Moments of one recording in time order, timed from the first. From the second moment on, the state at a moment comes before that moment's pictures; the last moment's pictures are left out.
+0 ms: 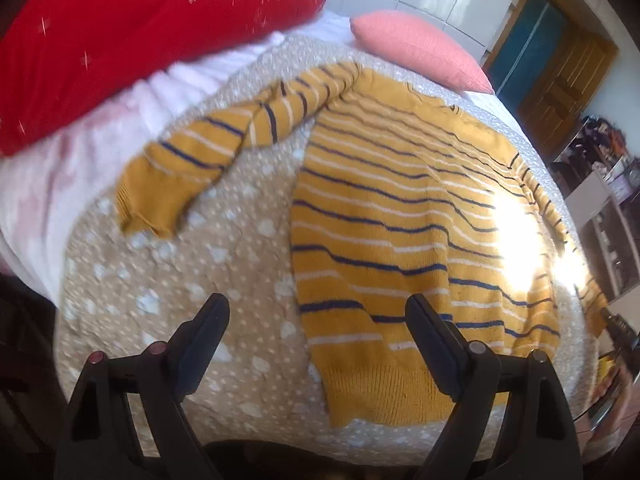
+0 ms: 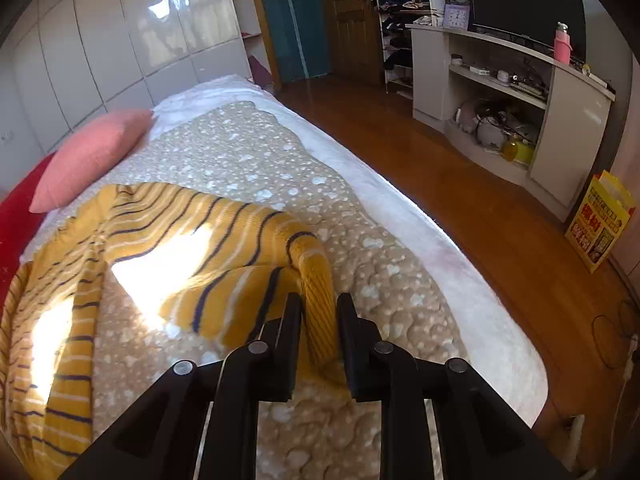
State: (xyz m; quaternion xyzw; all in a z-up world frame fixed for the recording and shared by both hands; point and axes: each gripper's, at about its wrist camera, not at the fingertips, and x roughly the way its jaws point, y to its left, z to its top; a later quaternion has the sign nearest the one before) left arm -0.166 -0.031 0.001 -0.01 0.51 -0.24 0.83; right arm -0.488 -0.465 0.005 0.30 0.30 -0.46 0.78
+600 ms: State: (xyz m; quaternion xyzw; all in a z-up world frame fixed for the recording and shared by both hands) left arm -0.184 -0.054 -0.025 -0.08 0.54 -0.35 0.76; right arm -0.370 -0.282 -0.046 0.37 0.33 -0.12 0.86
